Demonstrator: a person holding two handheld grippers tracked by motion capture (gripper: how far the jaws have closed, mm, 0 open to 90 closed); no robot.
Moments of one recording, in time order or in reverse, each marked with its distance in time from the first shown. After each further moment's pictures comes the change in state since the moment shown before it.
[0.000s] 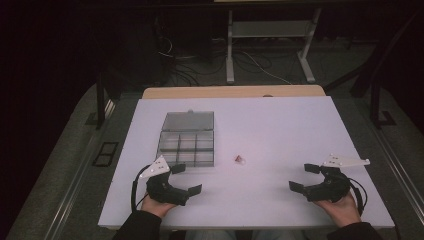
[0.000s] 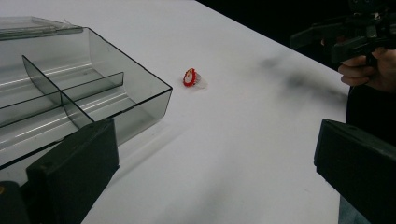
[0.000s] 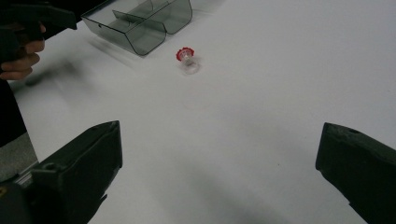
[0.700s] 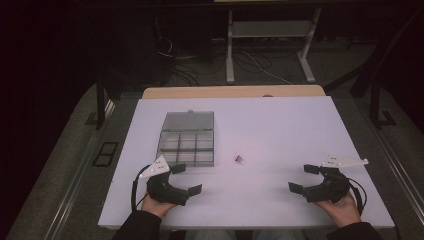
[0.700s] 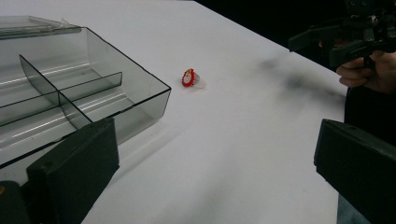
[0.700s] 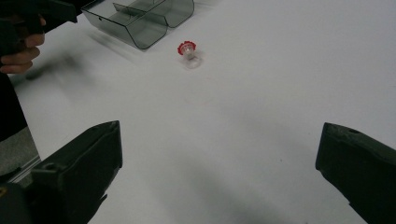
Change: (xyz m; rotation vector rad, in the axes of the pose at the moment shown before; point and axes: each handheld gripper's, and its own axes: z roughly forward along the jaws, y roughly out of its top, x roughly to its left) left arm 0.000 0.000 0.001 -0.002 -0.008 -0.007; right arm 0.000 0.000 0.001 0.026 0.004 -0.008
